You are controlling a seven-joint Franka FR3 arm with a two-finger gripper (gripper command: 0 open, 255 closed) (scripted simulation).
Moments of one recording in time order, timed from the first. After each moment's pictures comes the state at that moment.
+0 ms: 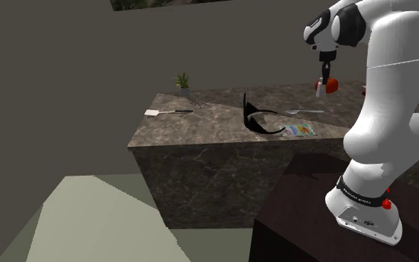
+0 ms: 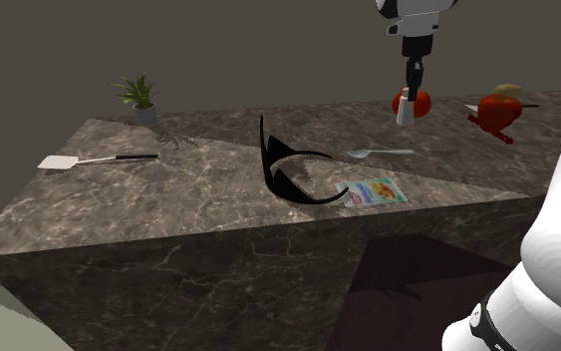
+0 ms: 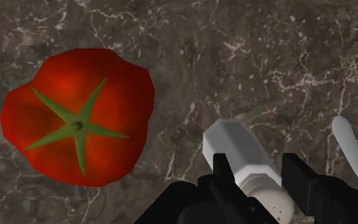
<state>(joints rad) -0.62 0.43 -0.53 -1.63 0.09 1.89 -1.42</state>
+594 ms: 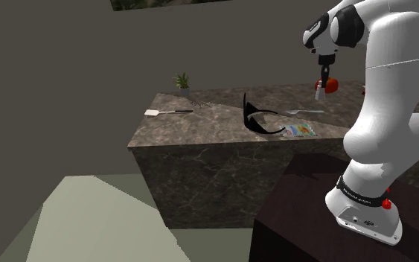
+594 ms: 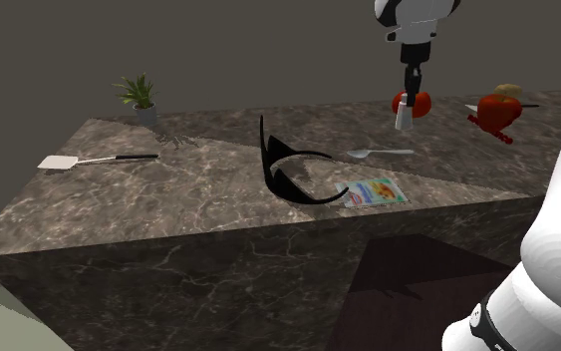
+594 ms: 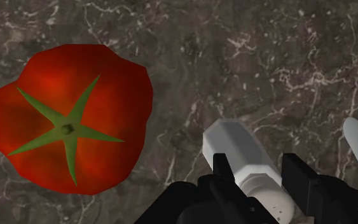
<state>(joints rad) -0.62 0.45 -0.53 -1.65 0.09 1.93 -1.42</state>
